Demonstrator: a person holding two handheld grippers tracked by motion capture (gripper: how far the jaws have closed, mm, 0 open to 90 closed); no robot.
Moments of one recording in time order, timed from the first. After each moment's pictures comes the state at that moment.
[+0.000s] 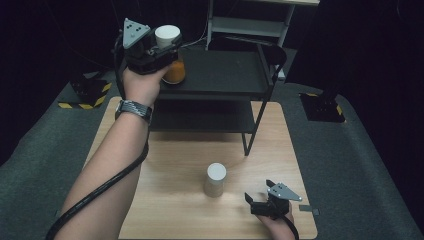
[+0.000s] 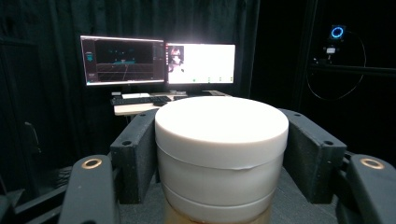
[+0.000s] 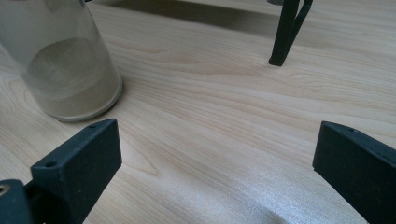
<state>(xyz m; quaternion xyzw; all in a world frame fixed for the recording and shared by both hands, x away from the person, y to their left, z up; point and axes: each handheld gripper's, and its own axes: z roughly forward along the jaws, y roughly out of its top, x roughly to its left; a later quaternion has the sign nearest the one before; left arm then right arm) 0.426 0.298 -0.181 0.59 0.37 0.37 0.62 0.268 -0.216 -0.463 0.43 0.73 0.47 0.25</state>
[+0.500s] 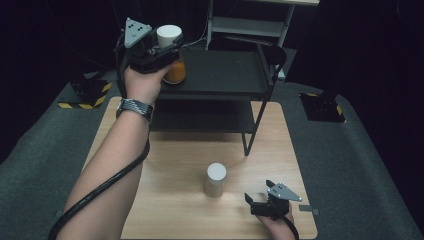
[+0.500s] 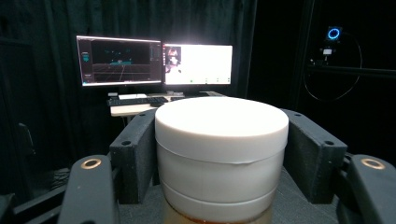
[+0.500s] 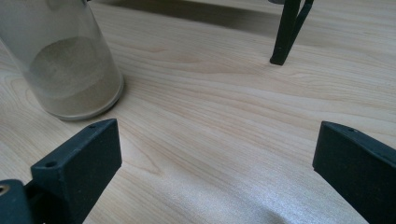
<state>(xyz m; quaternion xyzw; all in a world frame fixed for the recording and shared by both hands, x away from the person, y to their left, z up) 0.429 0.297 -0.181 0.59 0.37 0.37 0.62 0.268 -0.216 -0.463 0.43 0.73 0.46 0.25</state>
